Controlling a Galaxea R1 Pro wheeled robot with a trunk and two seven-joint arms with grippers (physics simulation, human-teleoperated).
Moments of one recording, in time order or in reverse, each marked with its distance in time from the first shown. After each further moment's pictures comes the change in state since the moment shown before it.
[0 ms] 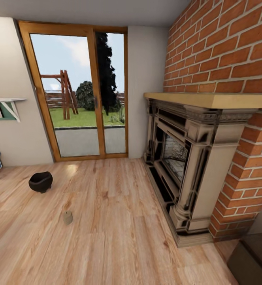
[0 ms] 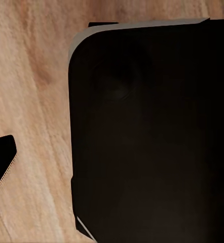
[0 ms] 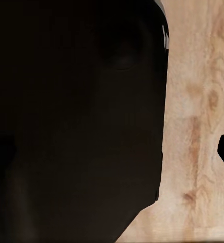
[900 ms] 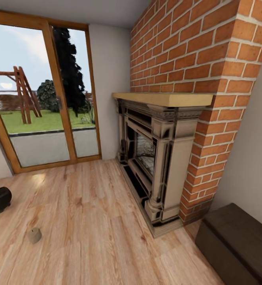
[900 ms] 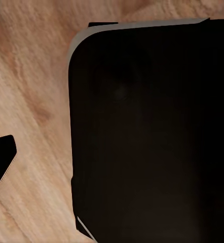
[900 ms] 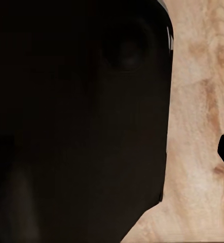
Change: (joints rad) left arm 0.000 0.000 0.000 0.000 -0.001 0.000 0.000; right arm 0.000 0.006 -0.003 -0.002 -0.003 -0.001 -0.001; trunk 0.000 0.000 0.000
